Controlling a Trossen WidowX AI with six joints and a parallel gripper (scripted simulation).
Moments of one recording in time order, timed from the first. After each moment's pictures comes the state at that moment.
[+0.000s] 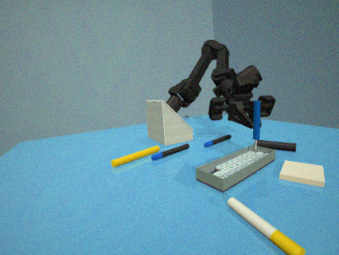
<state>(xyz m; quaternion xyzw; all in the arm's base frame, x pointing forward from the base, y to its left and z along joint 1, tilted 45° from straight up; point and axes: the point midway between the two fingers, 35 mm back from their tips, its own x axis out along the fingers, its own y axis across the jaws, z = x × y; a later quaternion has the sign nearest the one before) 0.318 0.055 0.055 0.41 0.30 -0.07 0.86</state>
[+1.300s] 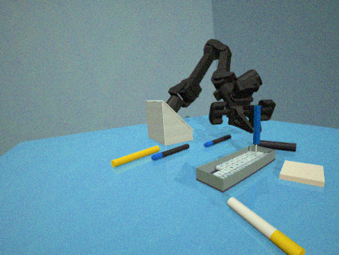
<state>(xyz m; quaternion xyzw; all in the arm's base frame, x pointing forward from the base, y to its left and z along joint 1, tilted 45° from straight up) 0.319 0.063 0.047 0.41 0.30 -0.07 0.86</state>
